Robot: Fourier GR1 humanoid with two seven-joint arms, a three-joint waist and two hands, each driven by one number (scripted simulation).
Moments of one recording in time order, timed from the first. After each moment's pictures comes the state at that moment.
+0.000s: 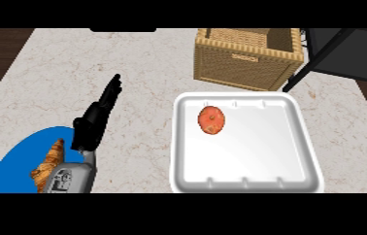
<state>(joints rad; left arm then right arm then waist) -0.16 0.06 -0.02 -1.45 -0.17 -0.03 0.01 -0.93 -0.64 -0.50 -0.92 0.68 -0.53 0.31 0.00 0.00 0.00</state>
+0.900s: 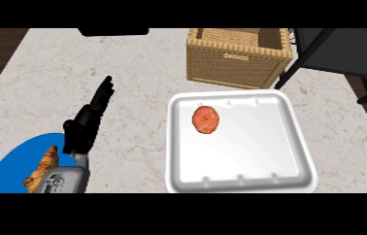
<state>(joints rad) -0.13 0.08 0.01 -1.47 -0.16 -0.03 0.02 -0.71 -0.91 -0.80 -1.24 0.45 -0.28 0.66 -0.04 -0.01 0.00</state>
